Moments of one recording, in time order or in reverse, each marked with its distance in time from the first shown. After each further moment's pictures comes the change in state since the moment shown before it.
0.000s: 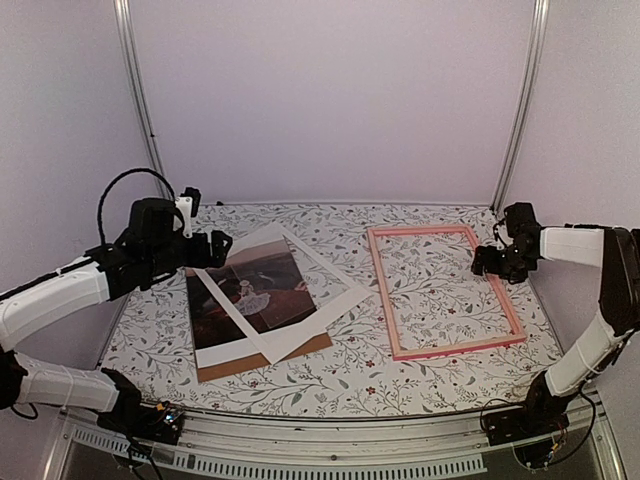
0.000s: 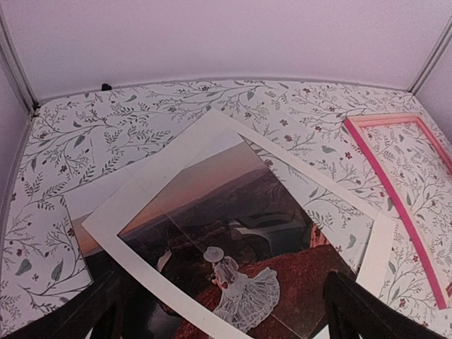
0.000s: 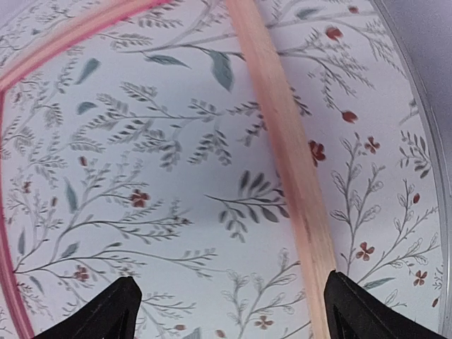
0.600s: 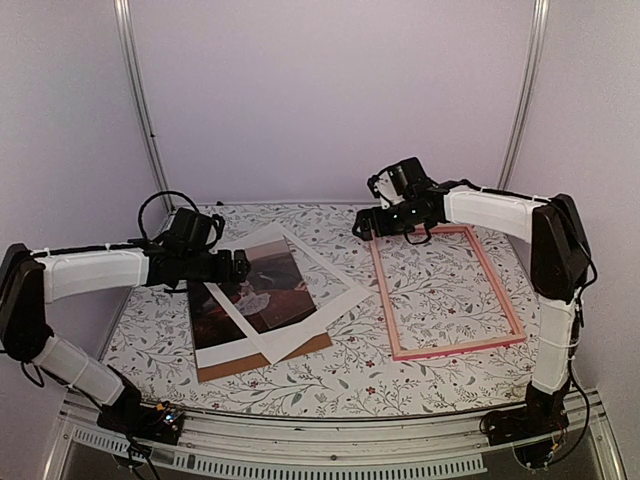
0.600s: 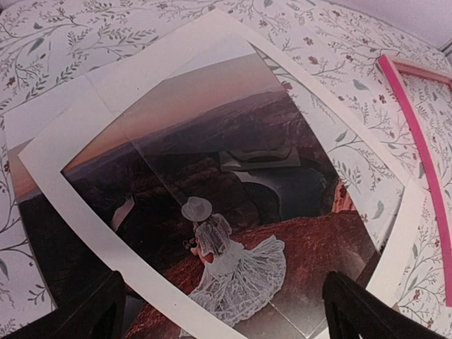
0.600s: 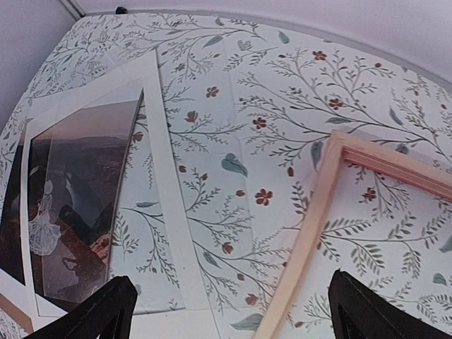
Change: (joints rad) left arm 0.004 0.306 0.052 -0.032 0.066 -0.159; right arm 0.552 0.413 0.707 -0.043 -0.083 -0.015
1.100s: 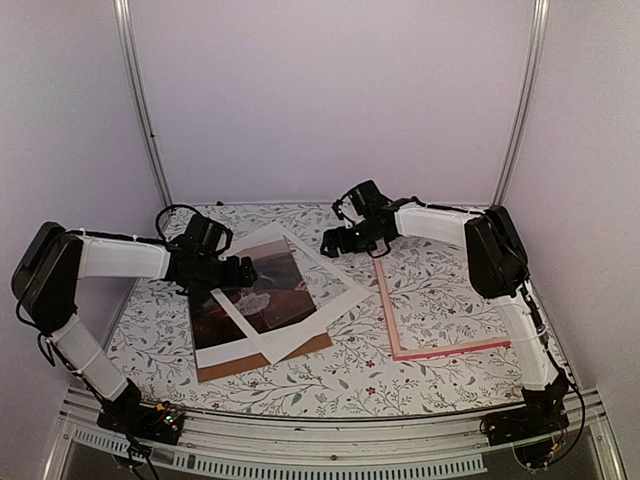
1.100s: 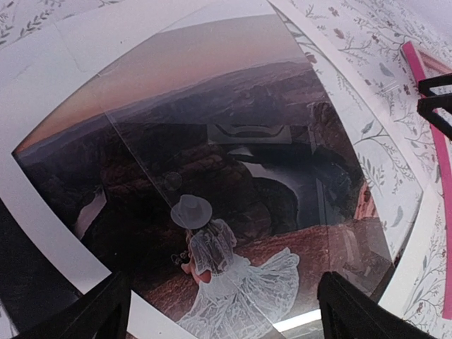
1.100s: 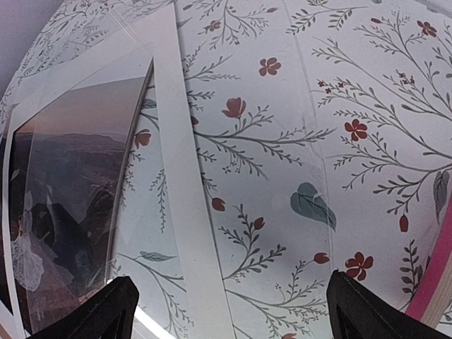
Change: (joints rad) left arm 0.050 0.200 0.032 0.061 0.106 -0.060; right arm 0.069 0.434 0.402 -0.042 -0.089 0.035
